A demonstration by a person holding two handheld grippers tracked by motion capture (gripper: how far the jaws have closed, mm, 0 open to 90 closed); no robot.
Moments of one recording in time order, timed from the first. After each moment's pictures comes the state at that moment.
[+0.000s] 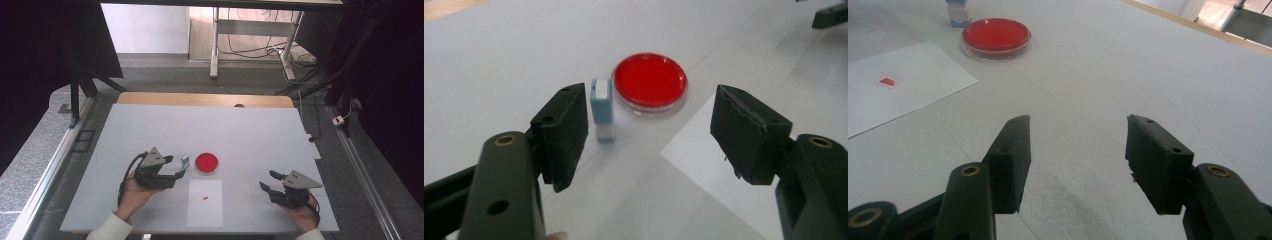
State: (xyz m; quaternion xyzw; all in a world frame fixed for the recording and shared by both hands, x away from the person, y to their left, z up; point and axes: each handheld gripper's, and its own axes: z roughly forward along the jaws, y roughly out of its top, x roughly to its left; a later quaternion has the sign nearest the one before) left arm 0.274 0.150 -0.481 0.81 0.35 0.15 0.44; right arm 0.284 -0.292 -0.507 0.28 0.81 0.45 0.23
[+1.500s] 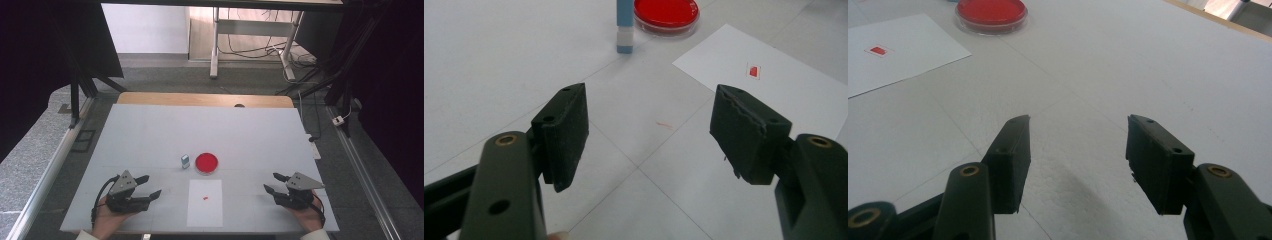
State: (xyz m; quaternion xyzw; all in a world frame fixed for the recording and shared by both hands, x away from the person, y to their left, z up) left arm 0.223 0.205 -0.513 0.80 0.38 0.15 0.43; right arm 0.285 -0.305 -0.514 0.27 0.83 0.43 0.23
